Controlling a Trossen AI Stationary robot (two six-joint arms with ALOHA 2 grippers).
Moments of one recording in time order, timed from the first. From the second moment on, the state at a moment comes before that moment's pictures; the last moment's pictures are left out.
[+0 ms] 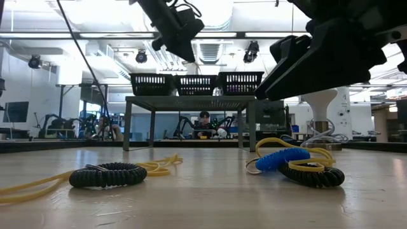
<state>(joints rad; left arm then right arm) 0.33 1.61 1.45 -0.55 -0.40 -0.11 0.56 1.71 0.79 0.27 0.45 0.12</state>
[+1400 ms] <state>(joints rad) -0.58 1.66 0.59 0.56 -0.70 -0.51 0.55 1.80 0.86 0.27 0.13 0.24</state>
